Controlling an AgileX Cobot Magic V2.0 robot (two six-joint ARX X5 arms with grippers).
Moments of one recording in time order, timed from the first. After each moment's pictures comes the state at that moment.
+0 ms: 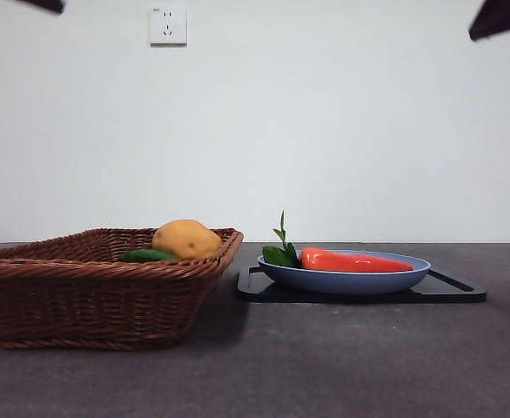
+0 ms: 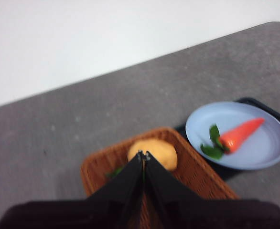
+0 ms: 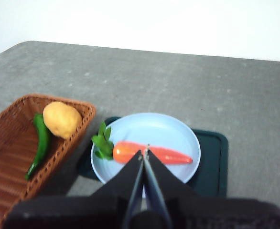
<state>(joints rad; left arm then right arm) -0.51 0.76 0.75 -0.26 -0.13 0.04 0.62 0.64 0.59 -0.24 0.27 0.10</state>
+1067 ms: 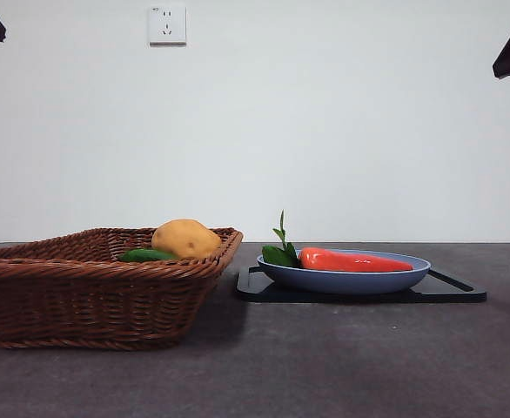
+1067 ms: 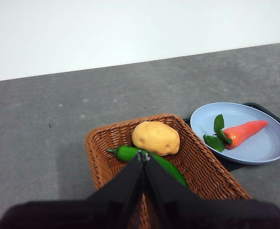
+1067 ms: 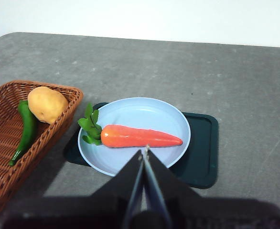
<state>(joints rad) -0.51 0.52 0.54 -0.23 -0.18 -0.07 0.62 0.57 0.49 -0.22 0.30 0.11</state>
